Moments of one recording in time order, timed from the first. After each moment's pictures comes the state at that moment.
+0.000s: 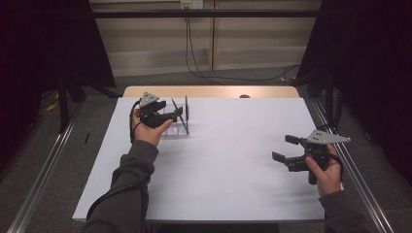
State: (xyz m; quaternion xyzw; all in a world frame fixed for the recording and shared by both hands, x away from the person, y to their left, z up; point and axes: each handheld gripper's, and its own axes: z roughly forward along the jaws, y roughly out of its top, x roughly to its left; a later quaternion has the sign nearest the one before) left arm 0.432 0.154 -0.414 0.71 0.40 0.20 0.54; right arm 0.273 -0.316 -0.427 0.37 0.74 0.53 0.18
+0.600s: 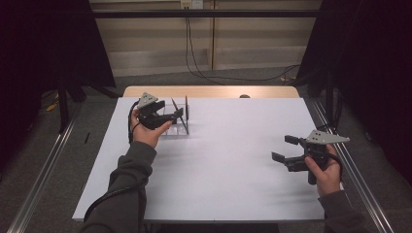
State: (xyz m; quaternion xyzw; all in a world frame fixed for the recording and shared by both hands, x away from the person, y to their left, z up) left arm 0.429 0.158 -0.413 0.71 0.39 0.20 0.55; right arm 0.274 -0.316 -0.429 0.37 0.74 0.53 0.18
